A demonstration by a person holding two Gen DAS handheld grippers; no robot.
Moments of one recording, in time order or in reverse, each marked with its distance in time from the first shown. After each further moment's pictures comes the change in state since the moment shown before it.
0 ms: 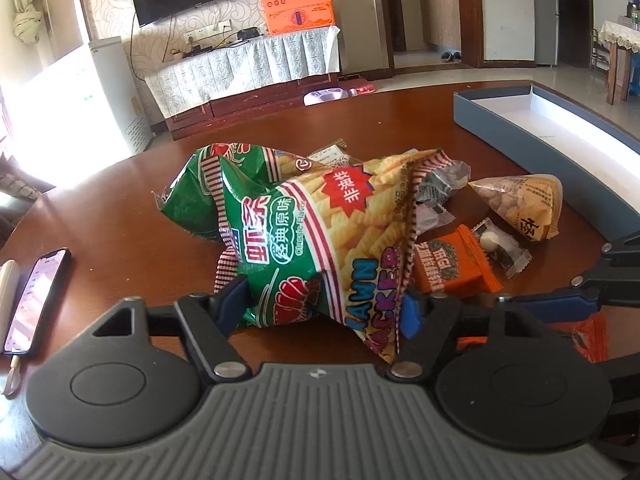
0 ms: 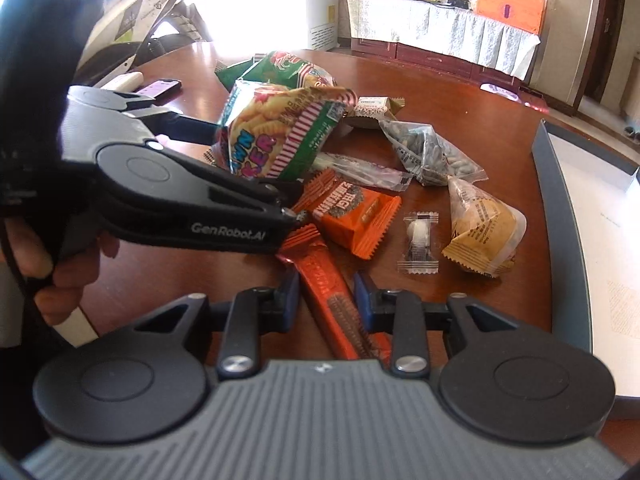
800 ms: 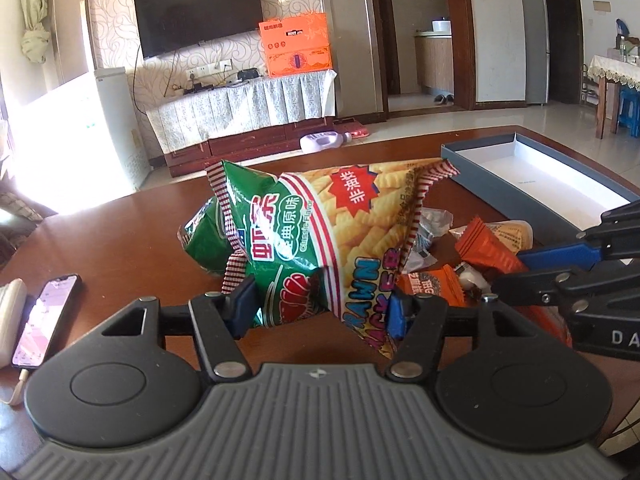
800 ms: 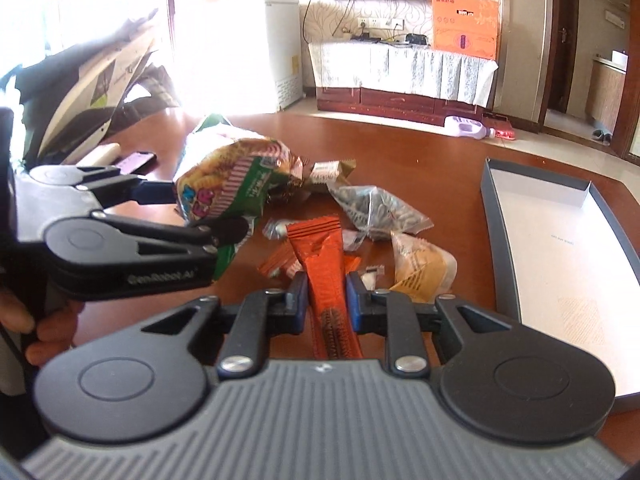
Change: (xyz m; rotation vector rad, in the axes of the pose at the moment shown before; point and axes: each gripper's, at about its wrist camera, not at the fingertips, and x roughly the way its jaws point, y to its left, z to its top) left arm -0.038 0.000 0.001 -0.018 -0.140 -0.011; right arm -0.037 -0.024 0.010 0.105 -0.166 -0.053
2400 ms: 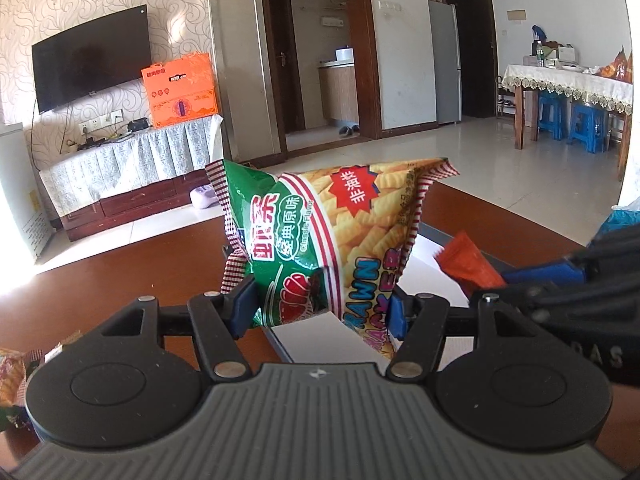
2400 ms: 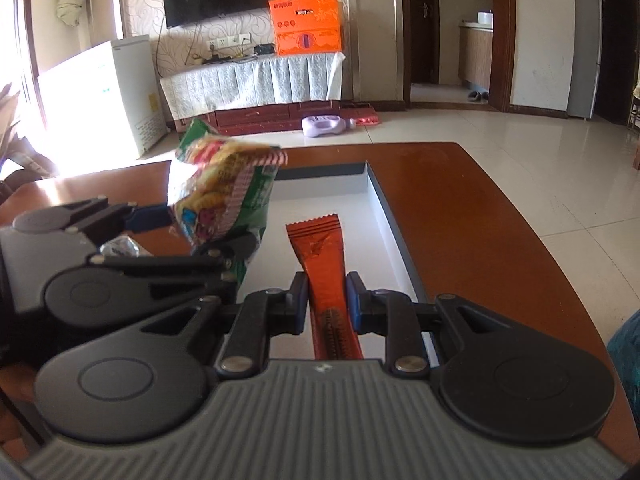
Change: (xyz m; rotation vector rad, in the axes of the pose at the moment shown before) left arm 0.121 -0.230 0.100 0.115 -0.120 -0.250; right arm -0.016 -0.180 -0.017 0.252 -0.025 -0.319
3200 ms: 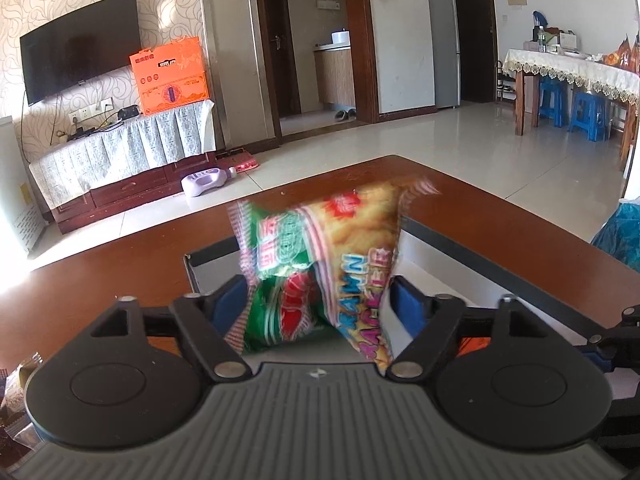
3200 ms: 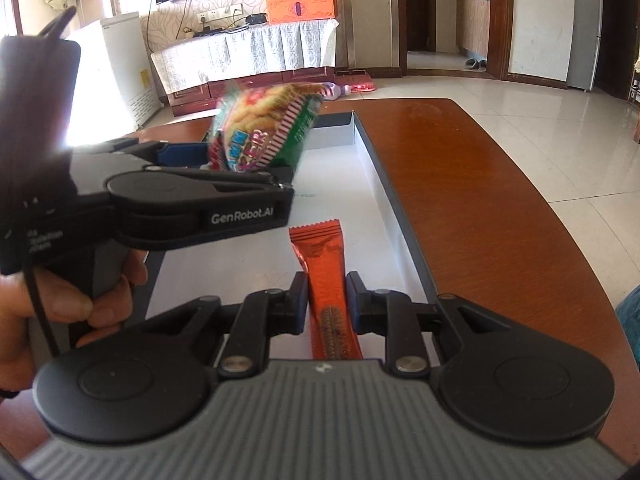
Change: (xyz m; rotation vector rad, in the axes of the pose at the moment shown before) left arm 0.074 -0.013 0.020 0.005 0.056 -0.012; right arm 0.013 -0.010 -0.011 0.022 0.091 0.006
